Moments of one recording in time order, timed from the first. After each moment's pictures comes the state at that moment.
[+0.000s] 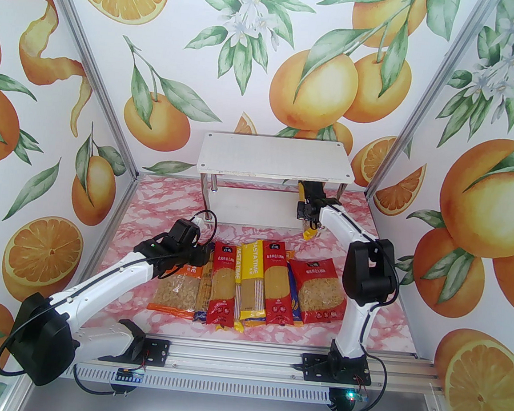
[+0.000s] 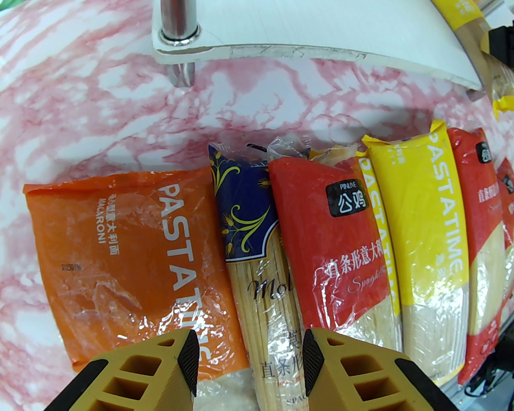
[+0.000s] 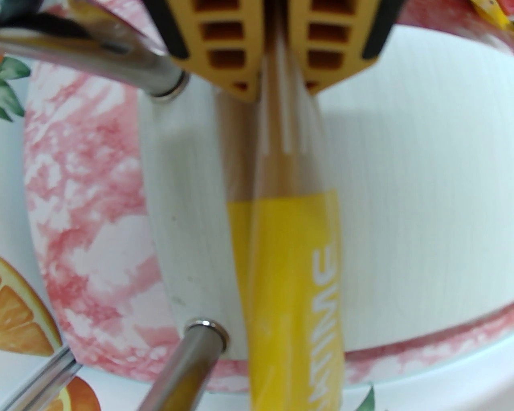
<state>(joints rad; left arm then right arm) -0.52 1.23 0.85 -0.56 -0.06 -0.39 0.18 2.00 1.60 -0.53 0.19 0.25</state>
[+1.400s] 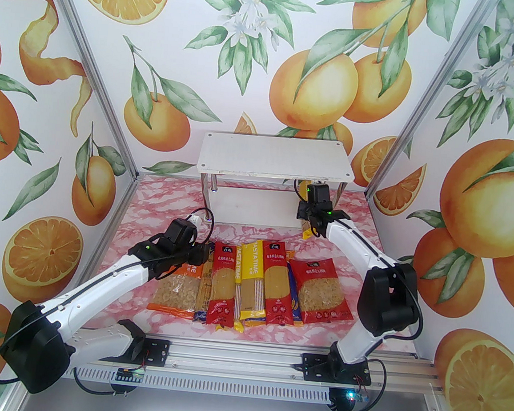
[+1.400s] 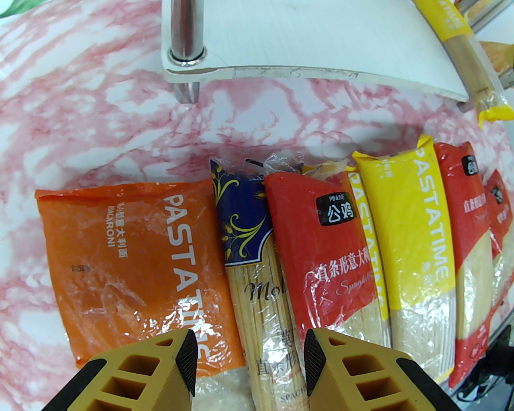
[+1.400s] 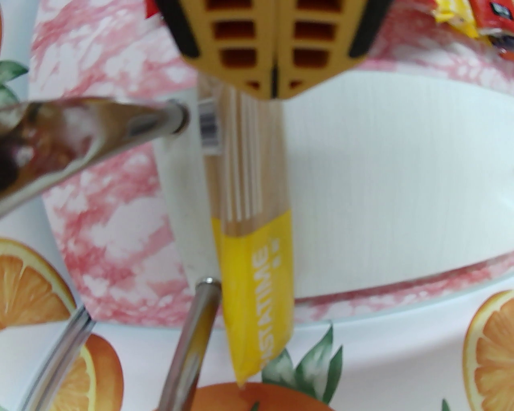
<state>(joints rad) -0.52 1.18 0.85 -0.56 -0.07 -0.41 0.26 1.72 1.34 -0.36 0.25 0.23</state>
